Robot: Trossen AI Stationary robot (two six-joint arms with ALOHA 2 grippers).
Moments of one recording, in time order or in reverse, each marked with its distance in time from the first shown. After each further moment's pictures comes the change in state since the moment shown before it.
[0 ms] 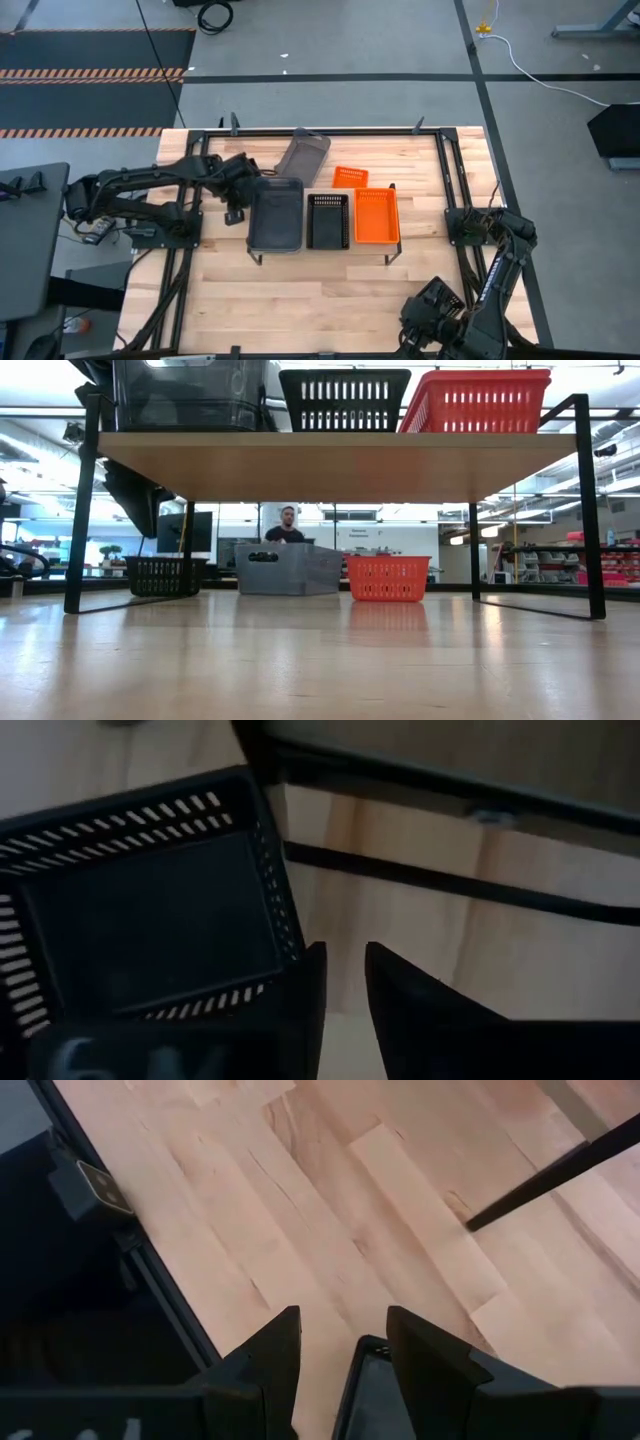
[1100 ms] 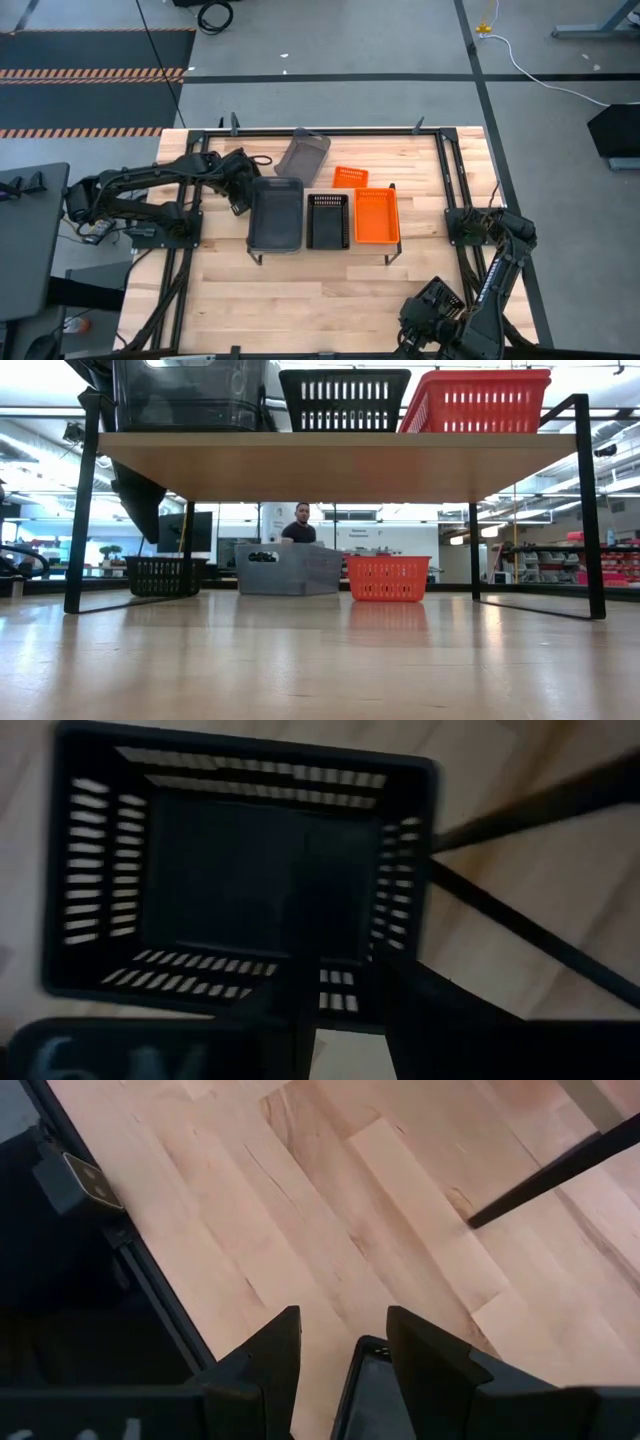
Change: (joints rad) left arm 0.072 0.003 -0.009 0.018 -0.165 -0.261; right arm 0.000 0.000 -0.037 0.030 -0.002 -0.002
